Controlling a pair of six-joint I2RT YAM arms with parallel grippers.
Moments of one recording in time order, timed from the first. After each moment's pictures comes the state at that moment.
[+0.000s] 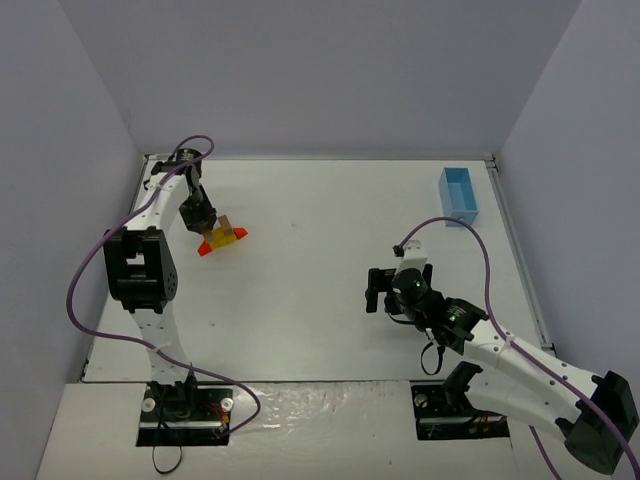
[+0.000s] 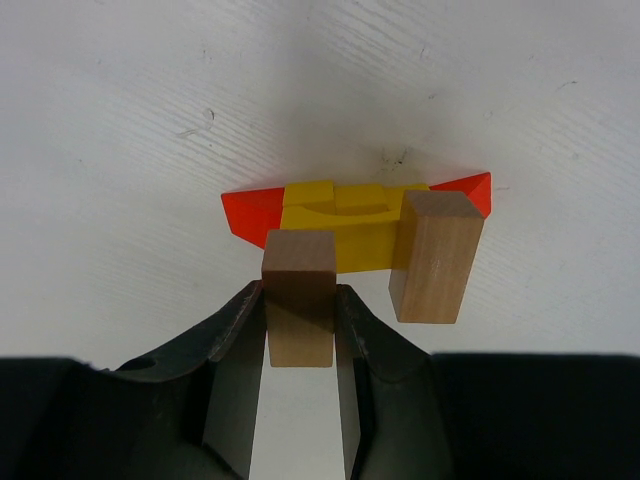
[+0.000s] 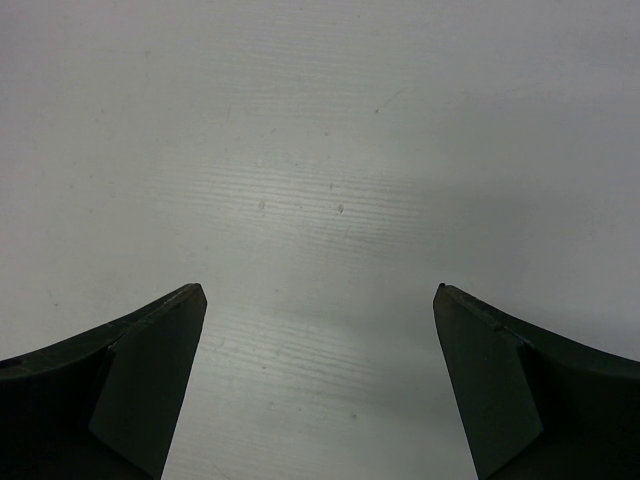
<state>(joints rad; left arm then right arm) -0.01 1.99 1.73 -1.00 -0.09 -0.49 0.79 0.87 0.53 -0.36 0.38 0.52</state>
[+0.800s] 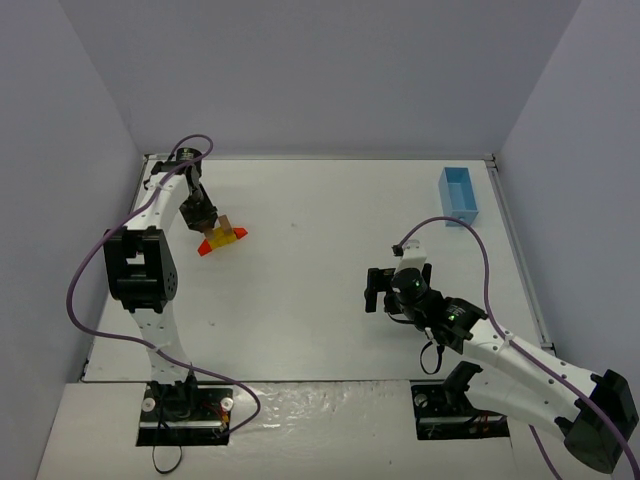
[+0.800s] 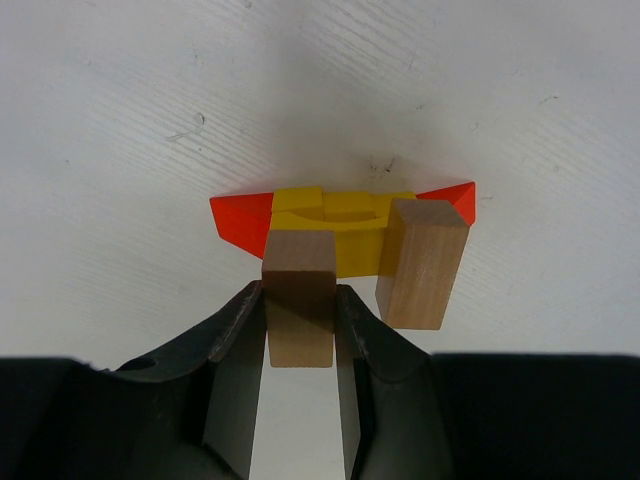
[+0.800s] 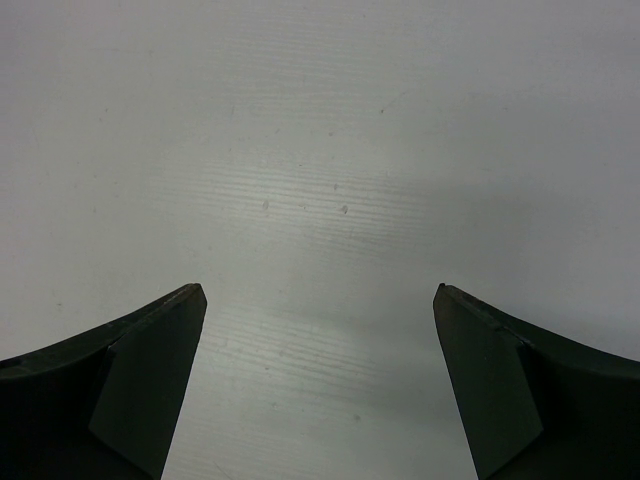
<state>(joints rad) -0.01 1.99 1.73 -0.98 -0.08 -0.53 0.79 0.88 0.53 -0.35 0.37 0.52</state>
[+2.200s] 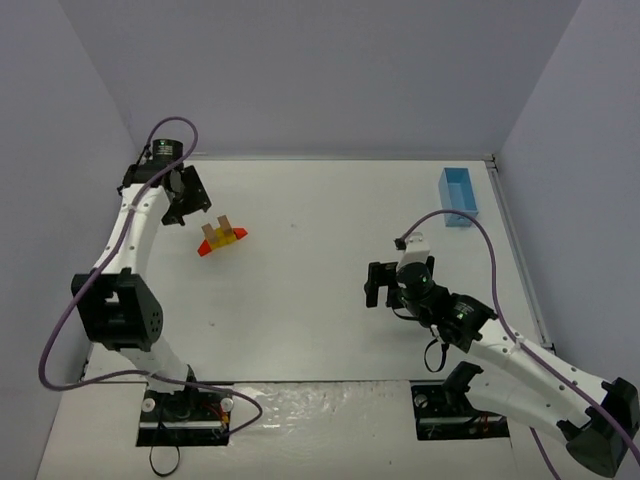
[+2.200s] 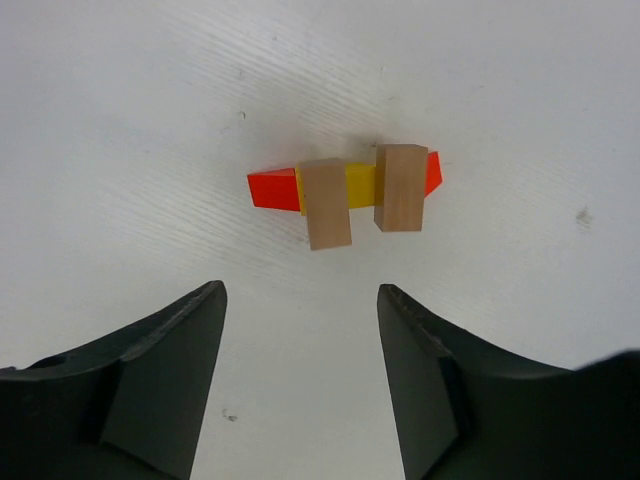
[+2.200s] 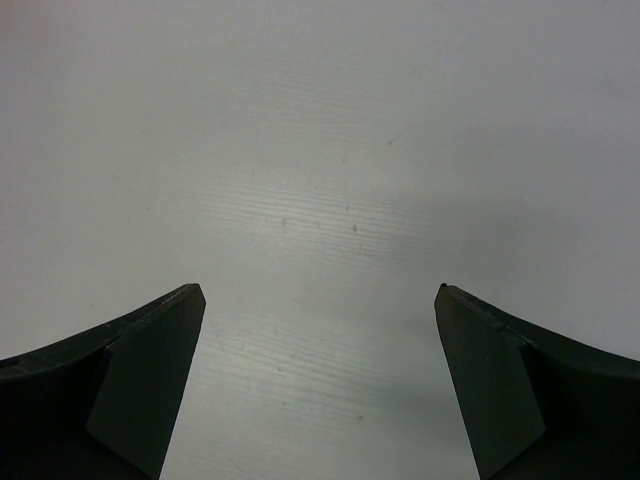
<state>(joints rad) -0.01 1.75 1.65 -0.96 -0.12 -0.47 0.79 0.85 0.58 -0.39 0.36 0.49</state>
